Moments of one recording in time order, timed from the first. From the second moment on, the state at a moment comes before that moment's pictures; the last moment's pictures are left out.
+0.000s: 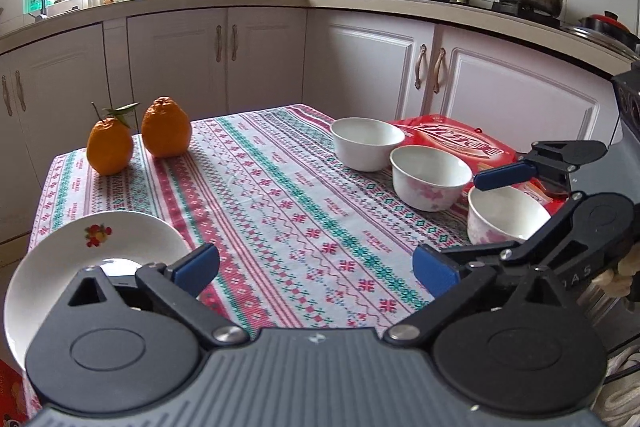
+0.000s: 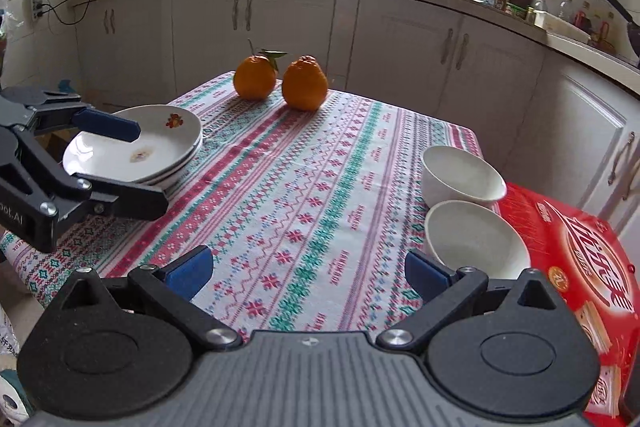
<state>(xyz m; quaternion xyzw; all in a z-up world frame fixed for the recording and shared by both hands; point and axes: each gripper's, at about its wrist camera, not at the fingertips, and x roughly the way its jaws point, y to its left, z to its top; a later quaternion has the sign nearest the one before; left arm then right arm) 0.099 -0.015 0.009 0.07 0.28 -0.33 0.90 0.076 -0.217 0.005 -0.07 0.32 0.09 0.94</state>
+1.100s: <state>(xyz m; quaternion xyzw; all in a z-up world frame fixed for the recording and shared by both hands) 0.061 -0.195 -0.044 0.16 0.28 -0.48 0.82 0.051 -0.373 -0.013 0.07 0.35 0.03 0.94</state>
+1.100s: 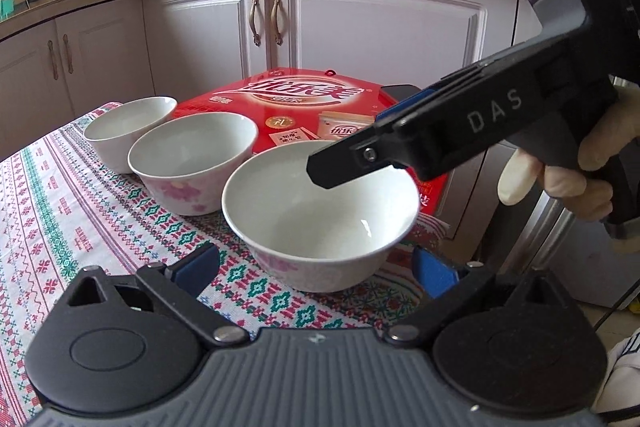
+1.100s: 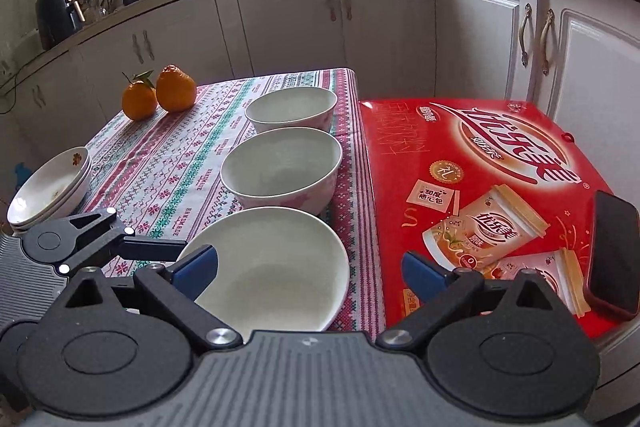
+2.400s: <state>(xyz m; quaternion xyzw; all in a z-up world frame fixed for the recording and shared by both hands) 0.062 -0.148 -0.023 0.13 0.28 -0.46 0.84 0.074 -0.325 -0.010 0.08 0.38 0.11 0.92</state>
